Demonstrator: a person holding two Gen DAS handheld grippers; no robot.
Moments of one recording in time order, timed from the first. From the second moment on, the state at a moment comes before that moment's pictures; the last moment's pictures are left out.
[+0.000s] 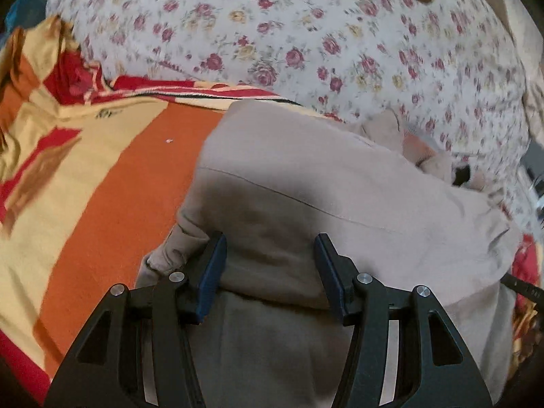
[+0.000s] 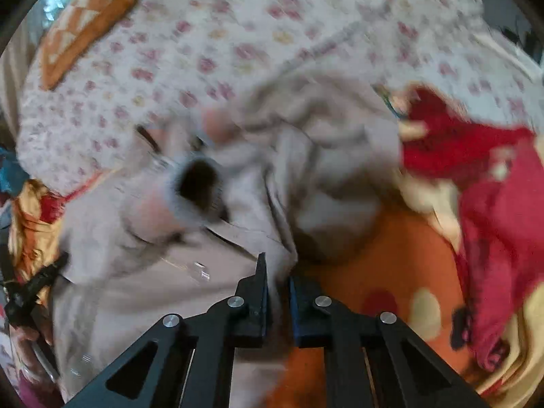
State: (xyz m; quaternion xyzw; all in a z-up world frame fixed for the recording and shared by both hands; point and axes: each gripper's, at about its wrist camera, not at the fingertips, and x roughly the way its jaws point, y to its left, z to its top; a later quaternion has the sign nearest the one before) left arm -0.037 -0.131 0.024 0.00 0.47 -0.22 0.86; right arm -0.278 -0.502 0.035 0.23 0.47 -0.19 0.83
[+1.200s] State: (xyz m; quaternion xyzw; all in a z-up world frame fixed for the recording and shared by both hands) left arm -0.058 -0.178 0.026 0.06 0.47 -0.24 0.85; right arm -0.163 -0.558 0.067 0.40 0.38 -0.10 0.83
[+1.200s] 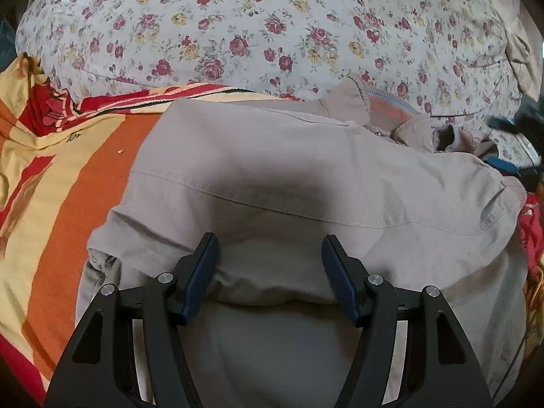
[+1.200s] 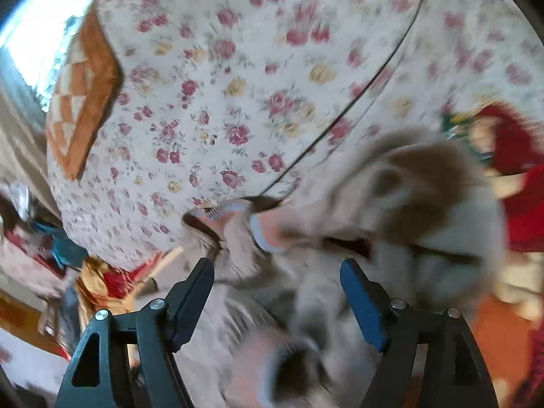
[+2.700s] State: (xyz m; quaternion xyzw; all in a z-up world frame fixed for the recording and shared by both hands) left arm -0.049 -0.101 0.078 -0.11 0.44 -0.29 0.84; right arm -0.162 -0.333 0.220 0.11 0.46 0.23 0.85
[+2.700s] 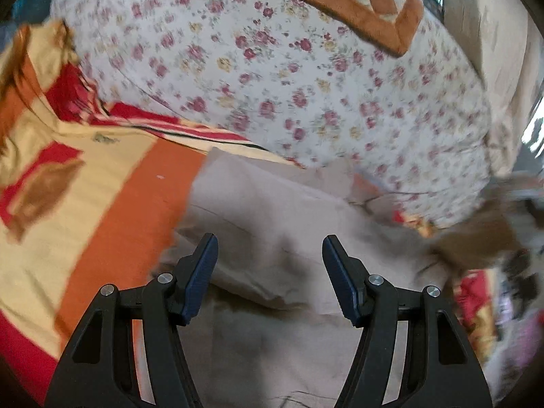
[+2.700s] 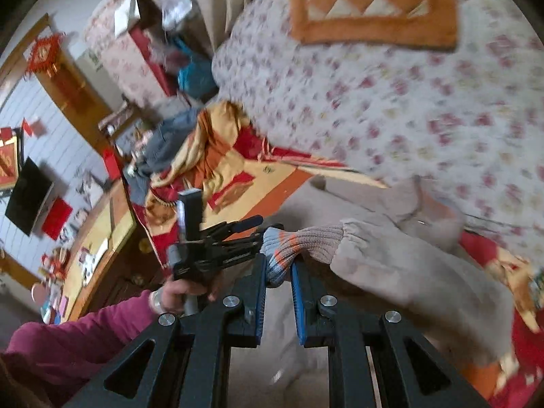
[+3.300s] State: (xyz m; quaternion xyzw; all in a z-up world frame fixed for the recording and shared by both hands) left arm -0.038 -0.112 0.053 -0.16 0.47 -0.33 0.80; right arm -0.184 -0.403 0.107 0.31 0.45 0.14 0.83
